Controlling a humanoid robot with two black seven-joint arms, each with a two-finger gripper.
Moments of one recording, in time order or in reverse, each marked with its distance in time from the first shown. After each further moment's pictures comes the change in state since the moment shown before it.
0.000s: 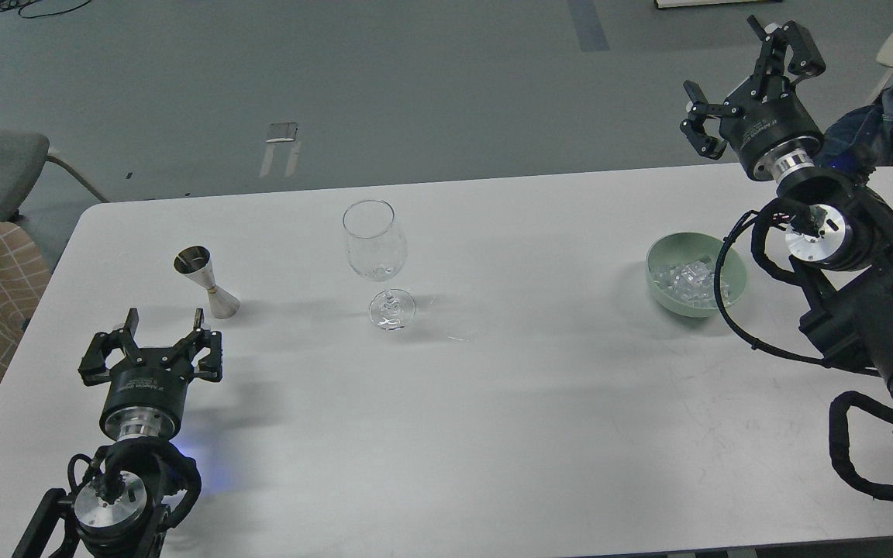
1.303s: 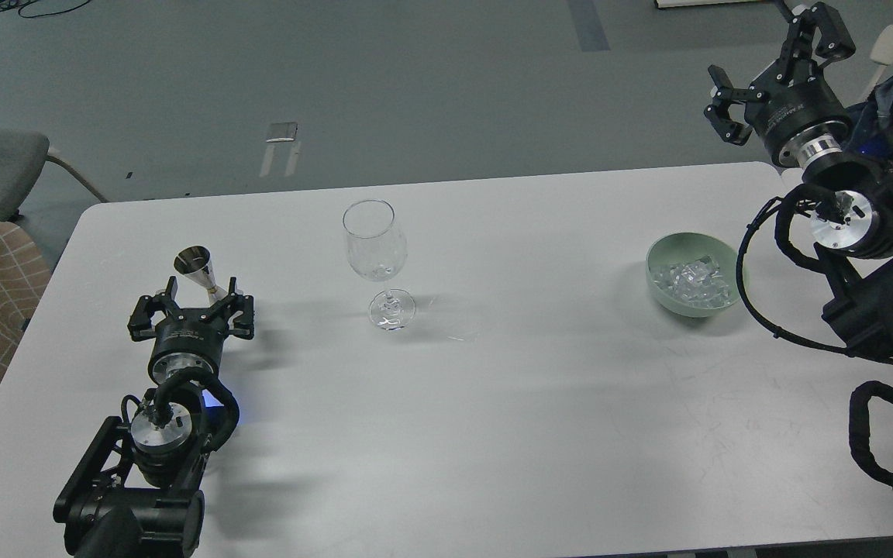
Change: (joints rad) left arm -0.328 -0.039 0.028 0.452 -0.012 -0.127 0.001; right arm 0.020 -0.055 0.000 0.000 0.001 -0.009 -0.008
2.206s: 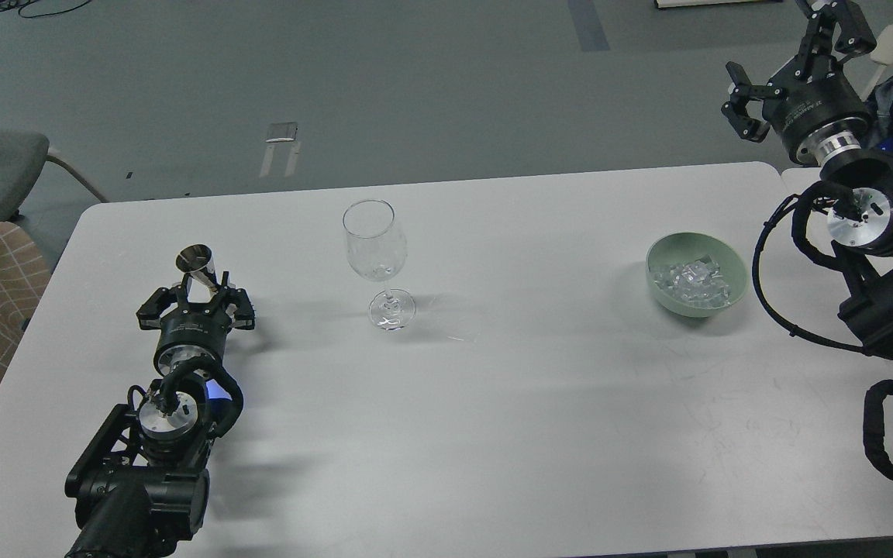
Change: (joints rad) left arm -0.122 0.001 0.006 0.222 0.007 -0.088 0.000; right arm -0.002 -0.026 -0.004 0.003 0.000 -0.001 -0.002
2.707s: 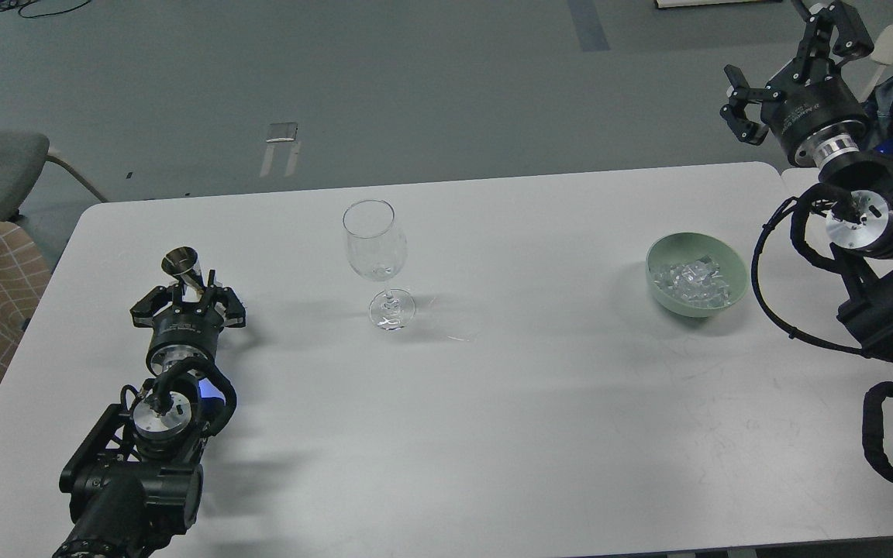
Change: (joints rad) left arm -0.023 0.018 0.001 0.060 0.002 -0.045 -0.001; right arm -0.006 0.002 -0.002 -0.001 0.000 0.000 0.000
